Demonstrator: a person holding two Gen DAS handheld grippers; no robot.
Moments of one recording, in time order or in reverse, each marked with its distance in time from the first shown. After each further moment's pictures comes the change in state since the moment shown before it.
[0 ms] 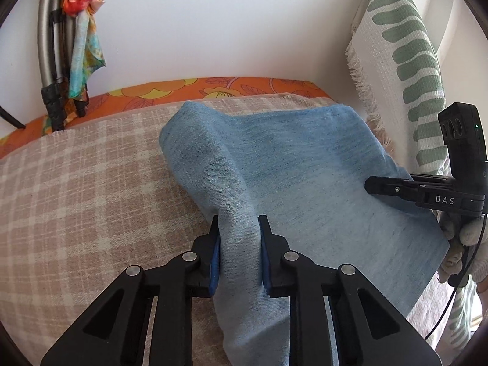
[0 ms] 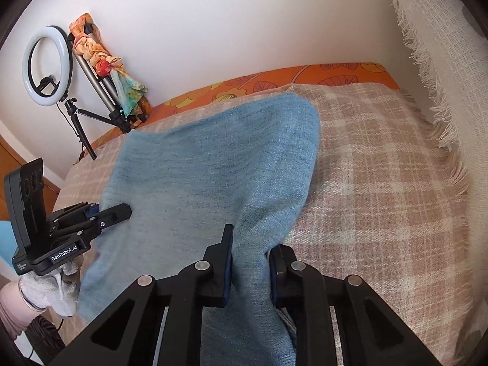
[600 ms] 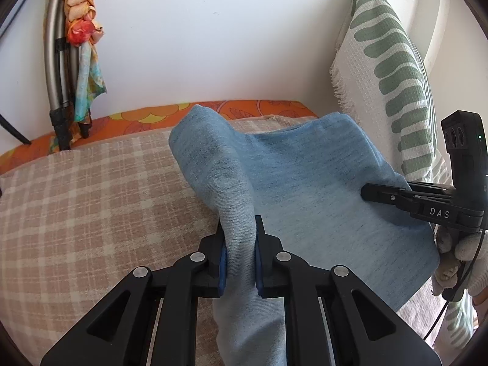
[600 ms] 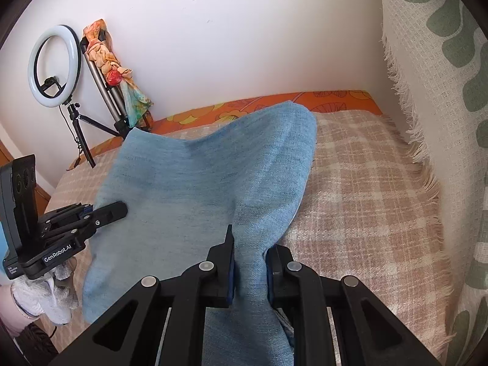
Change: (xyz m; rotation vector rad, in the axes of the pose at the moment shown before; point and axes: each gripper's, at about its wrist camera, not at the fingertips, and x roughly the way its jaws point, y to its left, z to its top) left arm -0.029 -0.008 -0.001 0.016 -0.089 -0.021; right arm -0.037 0.020 -0.012 -0.030 -0.095 -0.082
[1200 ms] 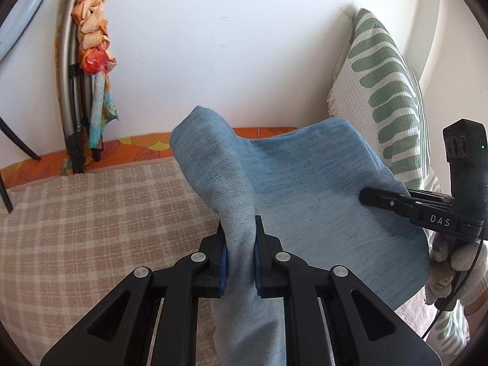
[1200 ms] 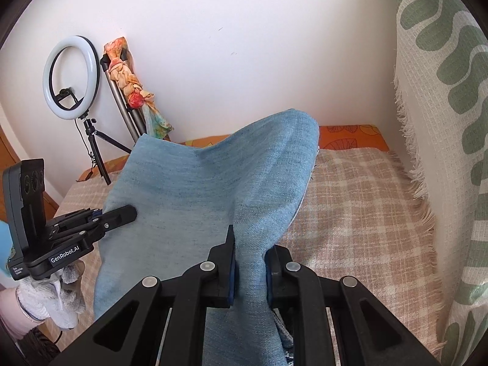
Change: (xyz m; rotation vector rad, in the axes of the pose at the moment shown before) left arm -0.031 0.011 0.026 -0.015 -0.078 -0.009; right arm -0.027 0.032 0.027 -0.032 -0.094 0.015
